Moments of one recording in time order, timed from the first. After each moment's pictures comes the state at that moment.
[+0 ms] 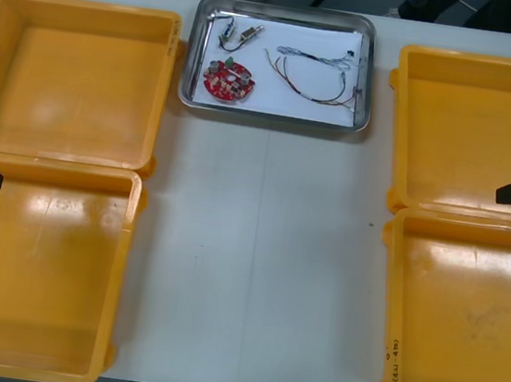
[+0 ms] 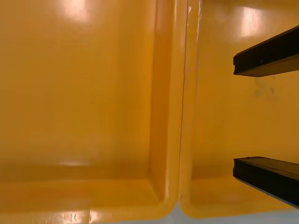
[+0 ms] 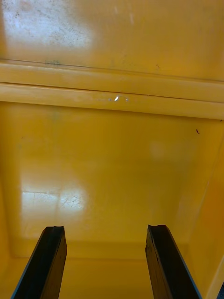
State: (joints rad) right arm -0.37 -0.71 -0.25 -2.13 -0.78 1.92 1.26; left arm -0.17 0.83 0.30 -2.20 0.92 1.91 -1.11
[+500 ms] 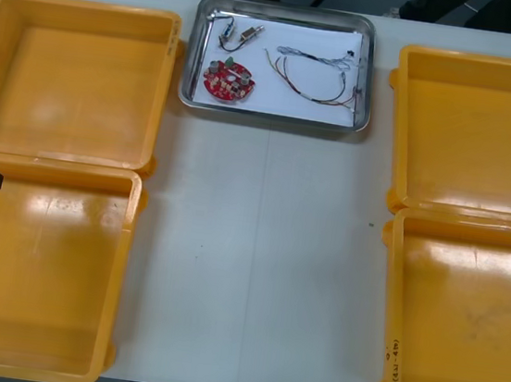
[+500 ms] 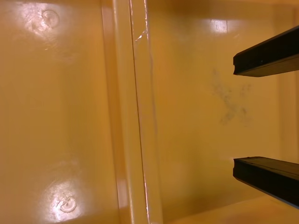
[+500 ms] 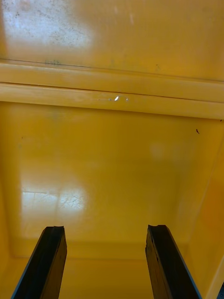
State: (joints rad) right arm -0.23 -0.71 -0.33 -2.12 -0.77 1.92 1.26; left arm -0.17 0.83 0.30 -2.20 0.92 1.91 -1.11
